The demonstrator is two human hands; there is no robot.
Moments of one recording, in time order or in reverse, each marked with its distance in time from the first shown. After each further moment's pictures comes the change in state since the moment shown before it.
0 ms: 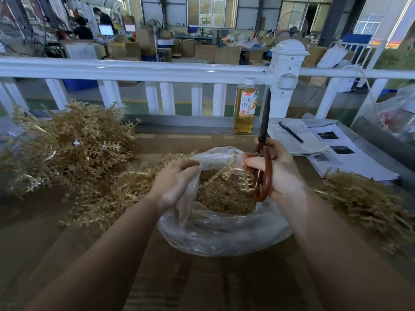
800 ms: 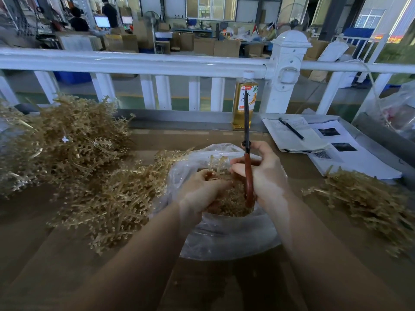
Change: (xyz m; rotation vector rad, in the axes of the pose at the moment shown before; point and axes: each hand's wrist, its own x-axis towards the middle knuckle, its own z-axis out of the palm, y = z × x) left_hand -0.003 0.026 0.059 -0.498 -0.136 -0.449; right_hand 0.006 0.024 0.011 -0.264 0.009 -0.109
